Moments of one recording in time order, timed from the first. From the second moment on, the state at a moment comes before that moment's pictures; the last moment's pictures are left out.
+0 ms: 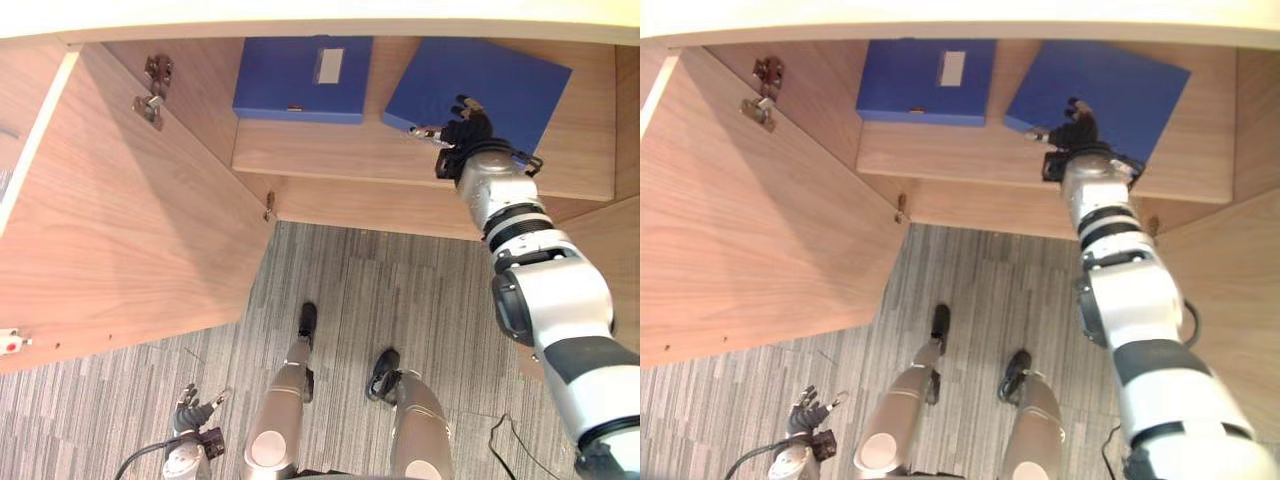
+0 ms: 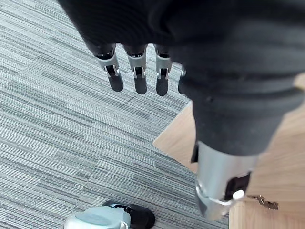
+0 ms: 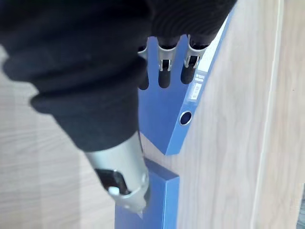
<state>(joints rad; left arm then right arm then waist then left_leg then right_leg) 0.14 0.03 0.31 0.67 -0.05 -0.11 0.12 -1.29 -0.38 0.14 1.21 0.33 0.10 -0.15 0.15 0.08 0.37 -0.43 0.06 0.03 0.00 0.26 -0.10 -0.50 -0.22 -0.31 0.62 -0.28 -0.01</state>
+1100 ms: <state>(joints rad) 0.13 -0.07 0.45 1.01 -0.13 -0.10 0.12 -0.06 0.04 -0.36 1.17 0.31 0.01 -0.11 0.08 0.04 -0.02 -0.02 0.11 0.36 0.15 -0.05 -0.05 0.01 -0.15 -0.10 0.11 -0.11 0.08</state>
